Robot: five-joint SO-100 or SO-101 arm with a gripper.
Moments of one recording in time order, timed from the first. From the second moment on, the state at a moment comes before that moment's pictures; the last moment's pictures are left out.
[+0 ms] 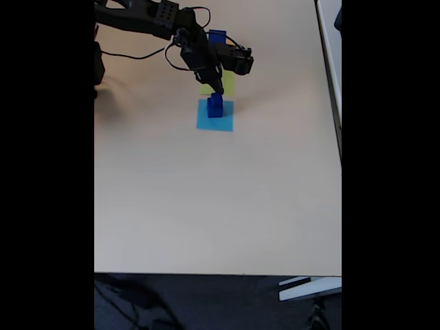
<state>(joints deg) 11.3 80.5 86.3 53.7 72.6</state>
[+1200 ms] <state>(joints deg) 12.1 83.5 88.9 54.1 72.6</state>
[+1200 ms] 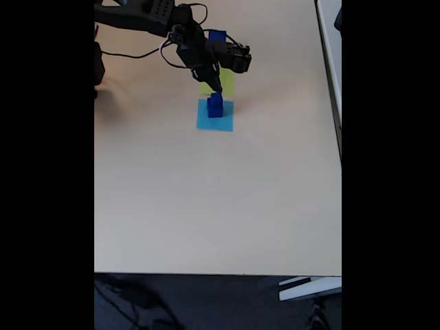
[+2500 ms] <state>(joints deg) 12.7 83.6 91.6 51.7 72.8</state>
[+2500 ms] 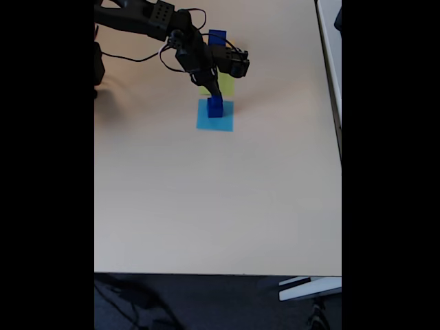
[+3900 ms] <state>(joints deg) 6.2 83.2 79.5 50.3 72.8</state>
